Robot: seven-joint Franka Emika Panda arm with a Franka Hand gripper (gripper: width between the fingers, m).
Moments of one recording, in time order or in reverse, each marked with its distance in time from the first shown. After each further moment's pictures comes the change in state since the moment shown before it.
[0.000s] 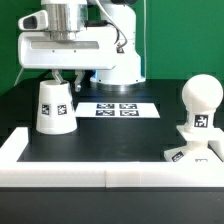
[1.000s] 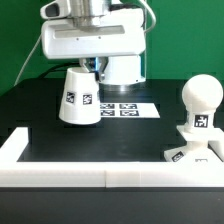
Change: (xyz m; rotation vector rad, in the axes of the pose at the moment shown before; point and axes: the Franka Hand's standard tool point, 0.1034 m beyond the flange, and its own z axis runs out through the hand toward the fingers) arm 0.023 -0.079 -0.034 0.072 -0.011 0.112
